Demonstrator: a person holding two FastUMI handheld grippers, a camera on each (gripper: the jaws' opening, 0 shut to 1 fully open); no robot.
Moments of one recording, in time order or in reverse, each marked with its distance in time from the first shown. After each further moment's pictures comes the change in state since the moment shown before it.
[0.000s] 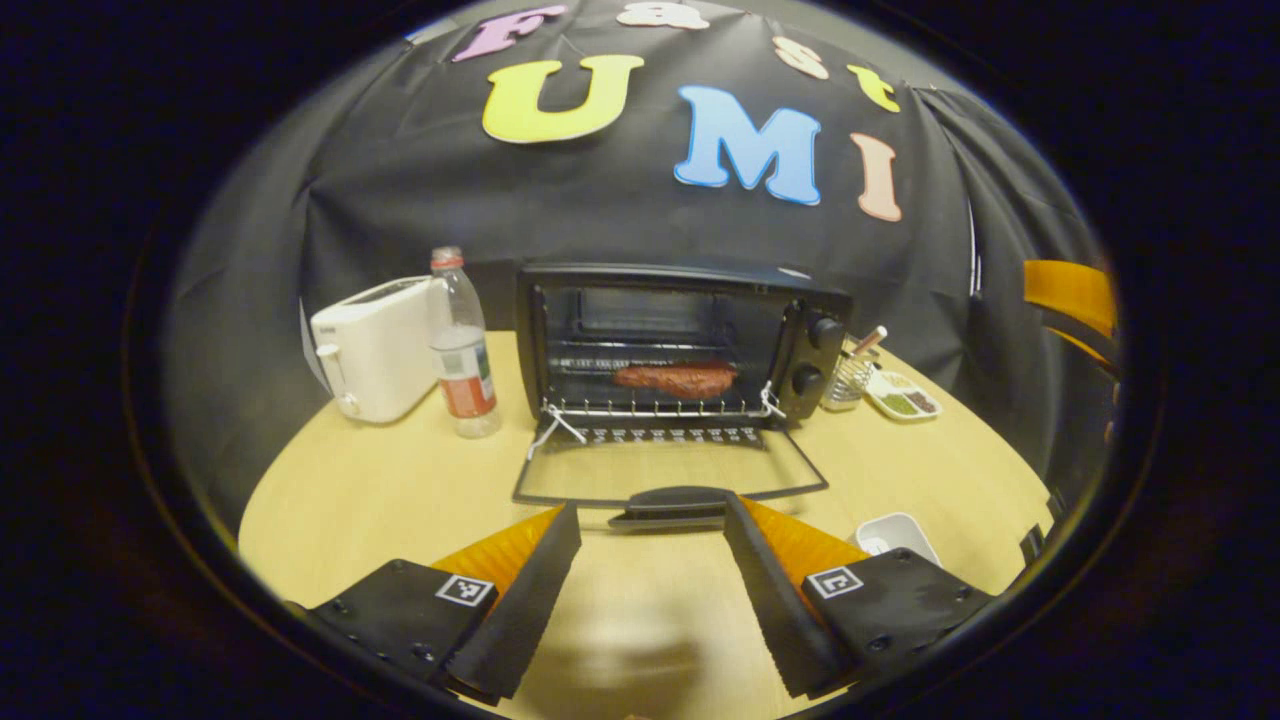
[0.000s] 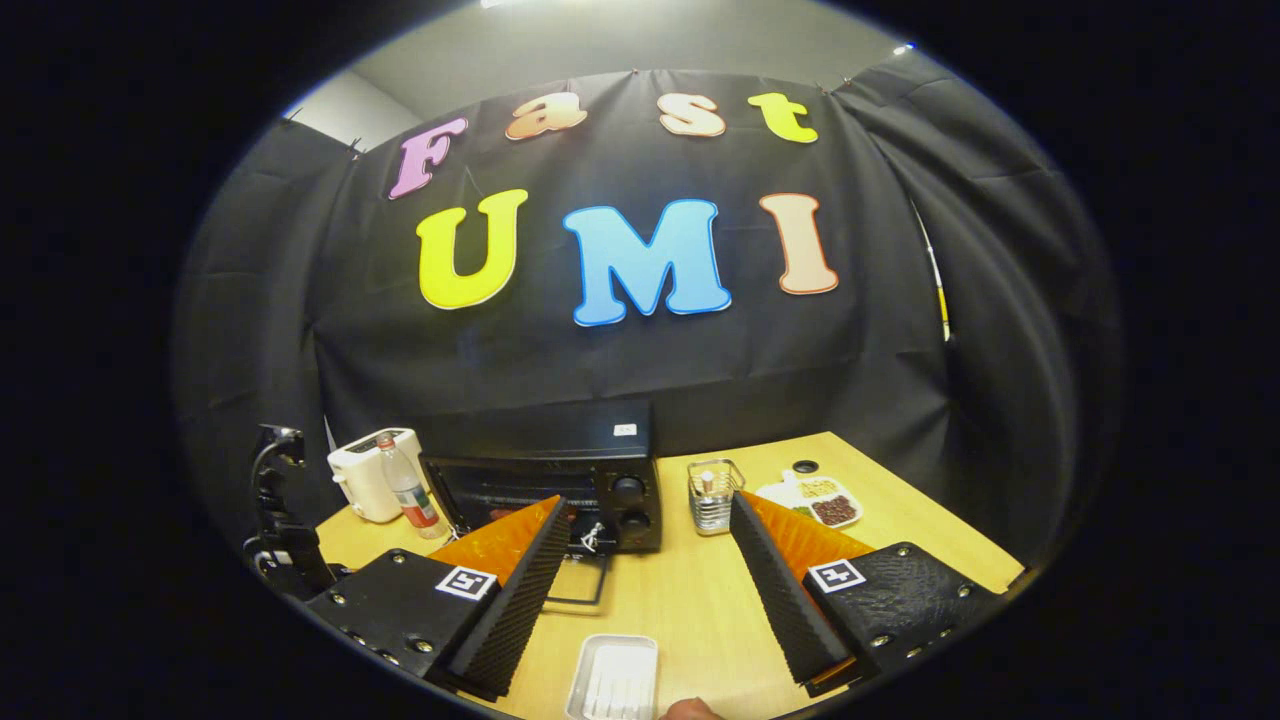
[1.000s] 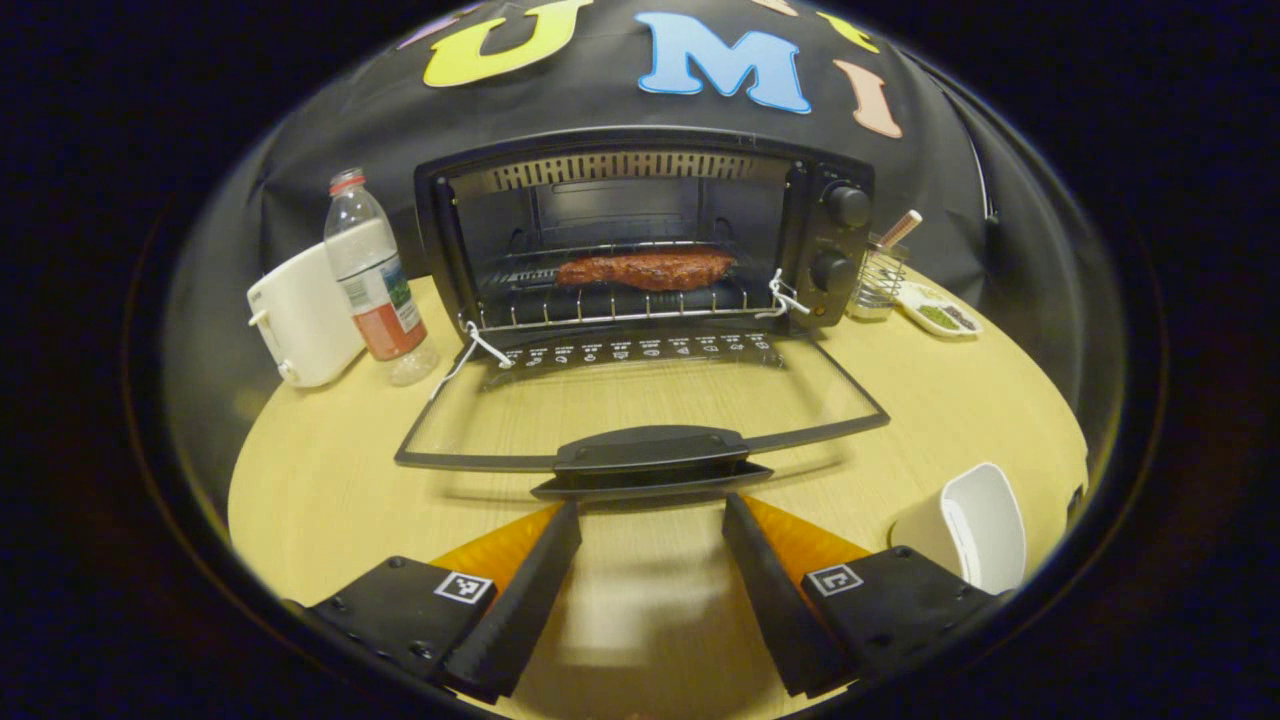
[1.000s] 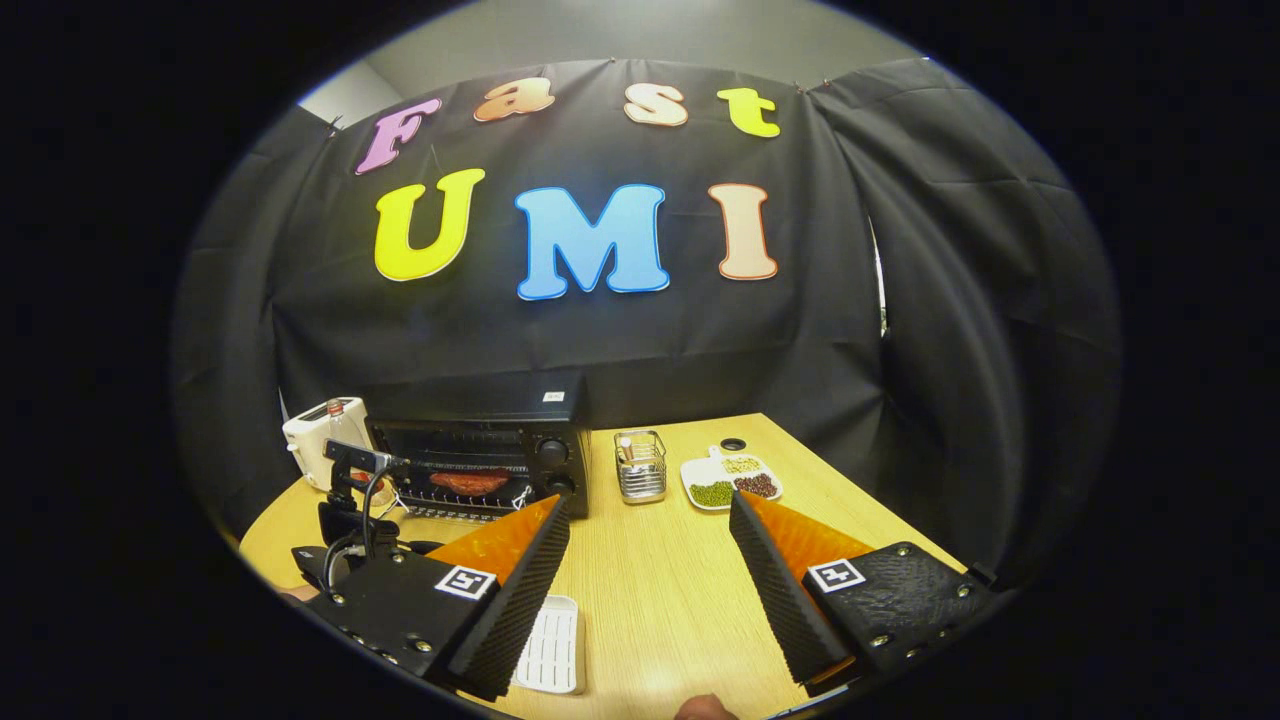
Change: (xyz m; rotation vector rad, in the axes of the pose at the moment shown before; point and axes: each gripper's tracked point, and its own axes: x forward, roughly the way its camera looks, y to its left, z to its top) left arm 0.079 -0.012 -0.054 0.082 0.158 0.039; right arm -0.032 -0.046 -0.016 -0.034 0.053 -0.128
